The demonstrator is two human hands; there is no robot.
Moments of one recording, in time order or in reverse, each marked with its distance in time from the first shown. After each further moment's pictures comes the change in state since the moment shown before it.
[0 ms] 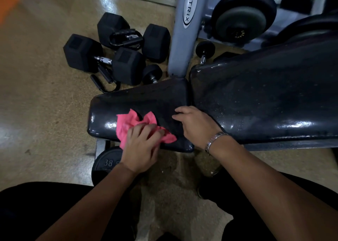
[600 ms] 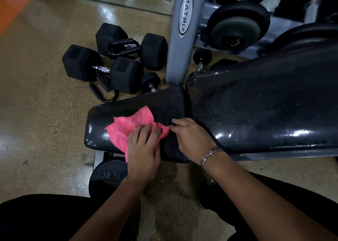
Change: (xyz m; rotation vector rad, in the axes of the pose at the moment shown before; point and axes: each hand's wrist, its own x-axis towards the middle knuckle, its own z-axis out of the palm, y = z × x) left_hand 0.019 0.024 0.005 -0.120 0.052 -0.302; right_hand -0.003 -0.005 0.012 0.054 0.088 0.023
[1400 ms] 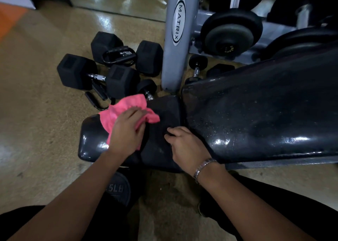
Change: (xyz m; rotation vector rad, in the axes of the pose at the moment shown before) left_hand 0.096 -0.050 -0.015 -0.104 -0.097 0.110; right_hand 0.001 -0.004 0.003 -0.031 0.036 0.008
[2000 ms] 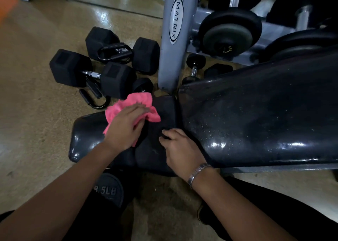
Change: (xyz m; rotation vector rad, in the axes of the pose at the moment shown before) left_hand 0.022 -0.002 0.004 -0.082 -0.078 0.118; right_hand 0.001 0.002 0.003 0.004 0.024 -0.006
